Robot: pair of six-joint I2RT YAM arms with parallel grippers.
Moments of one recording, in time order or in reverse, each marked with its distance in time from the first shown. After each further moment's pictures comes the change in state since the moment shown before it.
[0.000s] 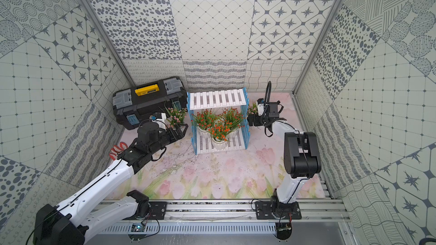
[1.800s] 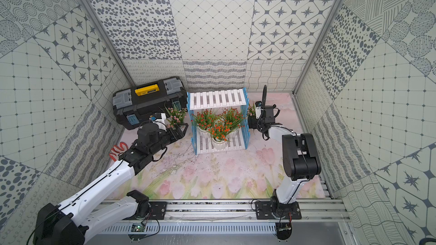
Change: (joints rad) left arm 0.000 -0.001 -0.035 0.080 0.004 -0.026; right arm 0.052 -0.036 -0.130 0.167 0.195 -0.010
